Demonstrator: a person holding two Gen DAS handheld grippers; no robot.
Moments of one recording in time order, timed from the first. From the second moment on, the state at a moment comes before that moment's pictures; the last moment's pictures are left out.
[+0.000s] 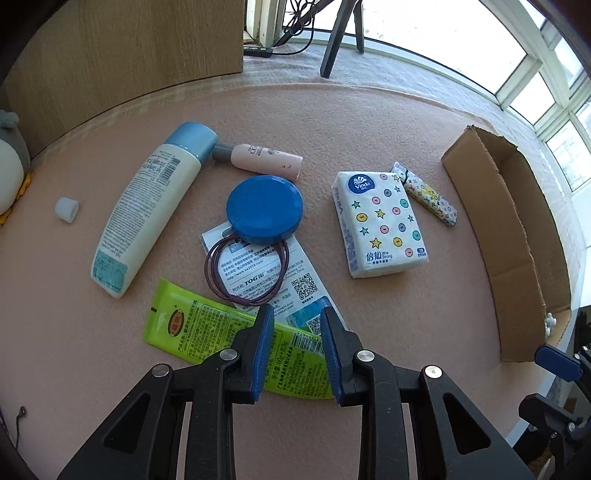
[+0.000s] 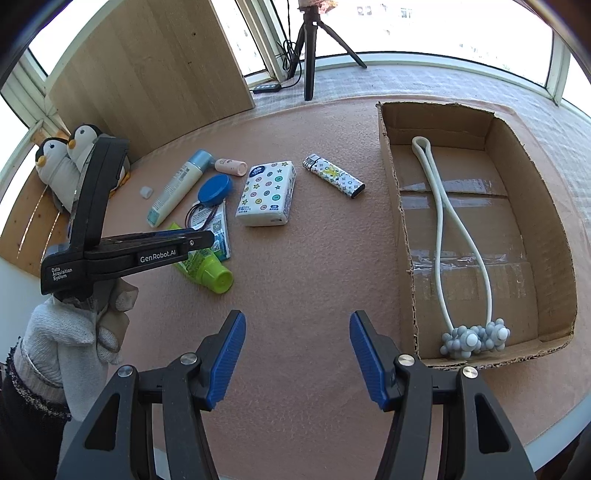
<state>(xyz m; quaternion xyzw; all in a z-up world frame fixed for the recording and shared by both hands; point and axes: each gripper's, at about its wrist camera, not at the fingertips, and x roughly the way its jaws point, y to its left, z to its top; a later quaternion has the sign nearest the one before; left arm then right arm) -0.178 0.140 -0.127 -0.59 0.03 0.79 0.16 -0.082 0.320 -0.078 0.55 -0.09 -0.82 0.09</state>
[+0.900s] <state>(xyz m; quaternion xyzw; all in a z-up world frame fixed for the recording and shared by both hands) -0.095 0.026 -0.128 -0.58 -0.05 0.80 0.16 -0.110 0.250 -0.100 0.58 -0.08 -0.79 0.18</state>
